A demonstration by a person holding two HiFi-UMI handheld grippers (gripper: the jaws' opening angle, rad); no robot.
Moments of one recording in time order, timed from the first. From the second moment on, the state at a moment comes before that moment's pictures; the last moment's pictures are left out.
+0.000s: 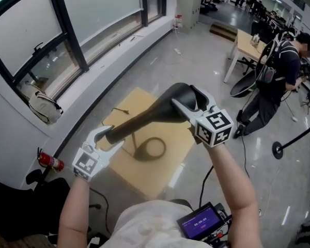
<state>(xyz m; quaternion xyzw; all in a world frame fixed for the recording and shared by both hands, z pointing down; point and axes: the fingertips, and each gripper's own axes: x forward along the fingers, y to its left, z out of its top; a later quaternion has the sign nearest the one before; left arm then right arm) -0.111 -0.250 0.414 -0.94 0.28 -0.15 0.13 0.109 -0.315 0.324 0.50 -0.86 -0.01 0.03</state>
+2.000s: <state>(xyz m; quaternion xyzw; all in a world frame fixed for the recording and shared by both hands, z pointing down) -0.112 -0.243 0.377 -0.89 0.31 -0.29 0.15 0.109 -0.353 0.413 0.40 -0.89 0.17 -0.11</state>
